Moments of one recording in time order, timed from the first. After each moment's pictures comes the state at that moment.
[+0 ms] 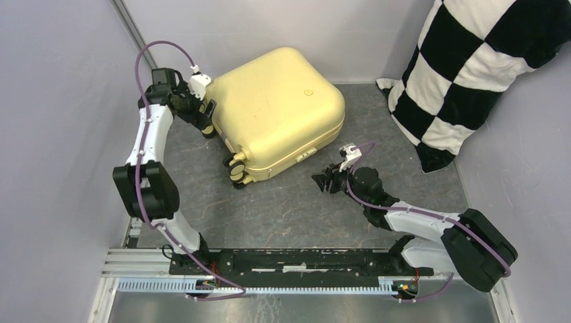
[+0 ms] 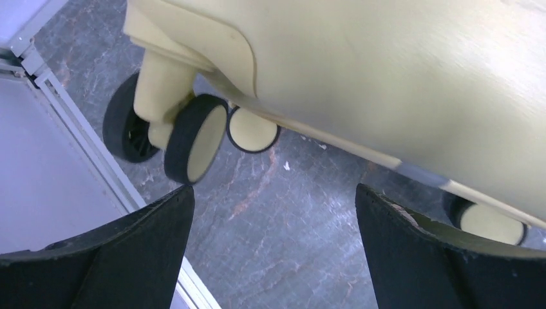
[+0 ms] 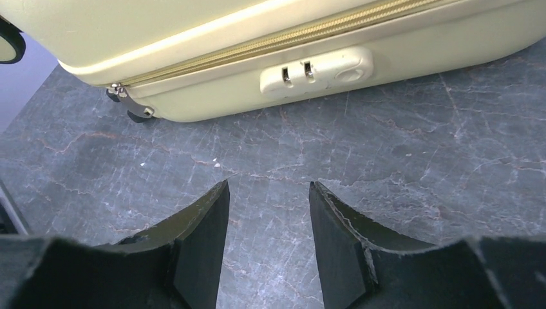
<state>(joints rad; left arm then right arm) 0.13 1.69 1.60 -0.78 0.37 0.68 0.69 1.18 0.32 0.64 0.00 0.37</state>
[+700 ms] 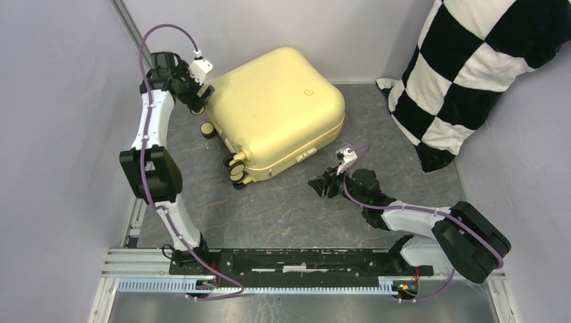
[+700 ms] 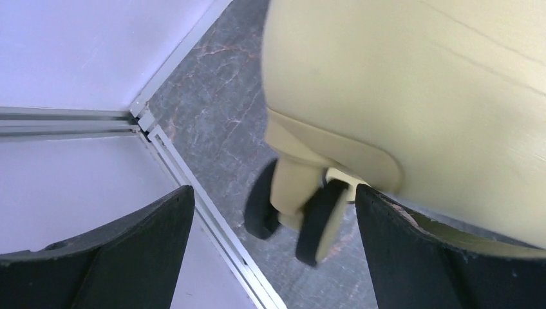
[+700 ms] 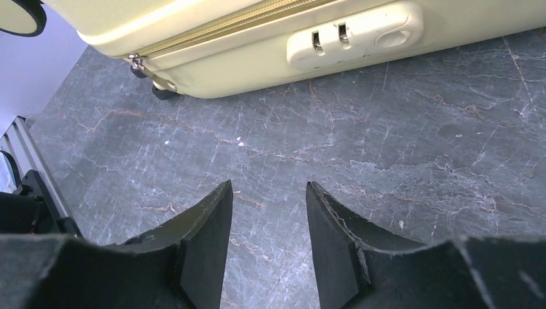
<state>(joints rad) 0.13 1.88 1.84 -0.73 0.33 0.84 0.69 1.26 0.29 0.71 -0.12 0.44</state>
